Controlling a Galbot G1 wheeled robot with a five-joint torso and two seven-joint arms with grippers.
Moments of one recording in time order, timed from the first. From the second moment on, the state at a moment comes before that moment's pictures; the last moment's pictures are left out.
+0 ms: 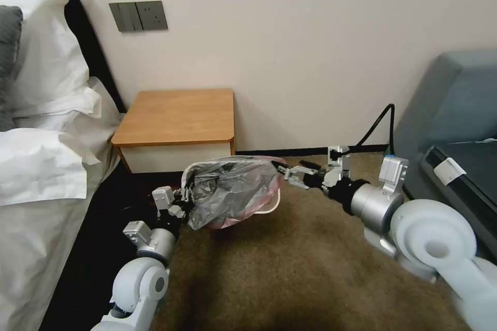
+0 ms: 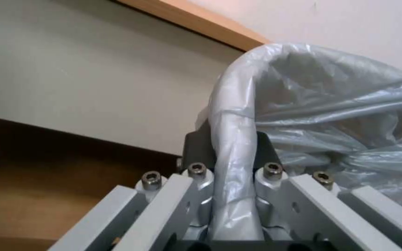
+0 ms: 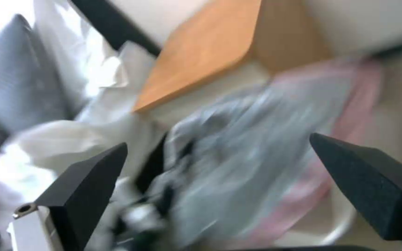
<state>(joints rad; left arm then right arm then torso) 1.42 -1.33 -0.47 -2.01 -0.59 0.12 -0.05 -1.05 0.92 0.28 2.43 1.85 -0.52 0.75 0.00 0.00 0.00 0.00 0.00</state>
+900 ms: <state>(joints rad) 1.41 -1.34 -0.45 -2.04 -0.53 0.11 -0.07 -1.00 1.08 0.12 2.37 1.94 -0.28 1.11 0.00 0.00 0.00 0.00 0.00</state>
